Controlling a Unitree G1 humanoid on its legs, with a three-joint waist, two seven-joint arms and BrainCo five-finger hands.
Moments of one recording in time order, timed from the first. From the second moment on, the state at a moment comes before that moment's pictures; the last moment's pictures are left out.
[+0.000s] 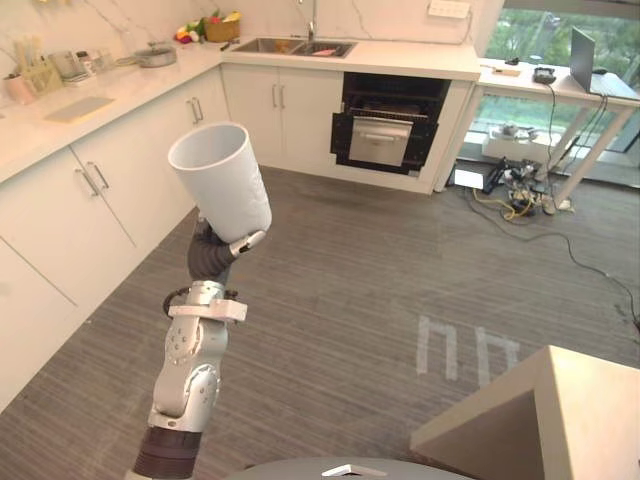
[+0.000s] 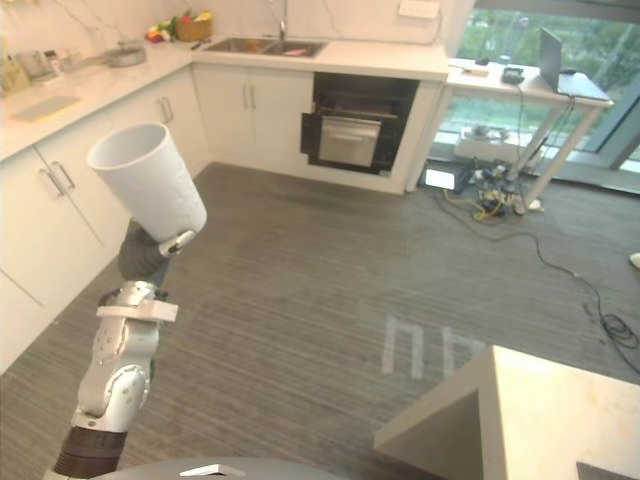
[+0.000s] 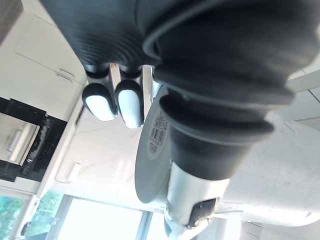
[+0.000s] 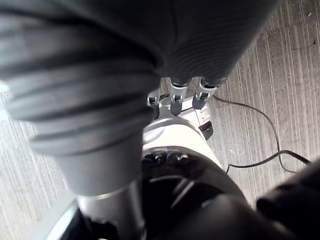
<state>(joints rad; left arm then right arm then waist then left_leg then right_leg) -0.01 0.12 -0.12 -0.21 -0.54 -0.15 0.02 0.26 -0.18 -0.13 1.04 0.36 0.24 0.29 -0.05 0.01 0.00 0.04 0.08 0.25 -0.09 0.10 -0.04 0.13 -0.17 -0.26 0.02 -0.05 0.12</state>
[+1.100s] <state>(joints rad) 0.01 0.10 -0.09 -0.25 -0.54 -0.18 0.01 0.28 -0.11 -0.25 1.10 0.37 0.20 0.29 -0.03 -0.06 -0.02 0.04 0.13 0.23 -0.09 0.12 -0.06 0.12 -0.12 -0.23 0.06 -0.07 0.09</state>
